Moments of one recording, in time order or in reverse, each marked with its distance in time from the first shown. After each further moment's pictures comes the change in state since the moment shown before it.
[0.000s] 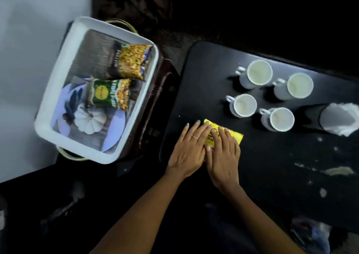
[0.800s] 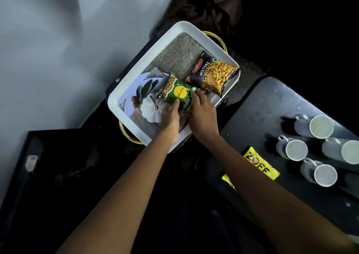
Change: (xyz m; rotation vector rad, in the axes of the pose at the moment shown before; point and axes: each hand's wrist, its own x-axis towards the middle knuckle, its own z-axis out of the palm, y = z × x) left_hand -0.026 -0.162 -0.123 -1.858 0.690 -1.259; right_hand 0.117 -0.237 0.008 -0.091 -0.249 -0.441
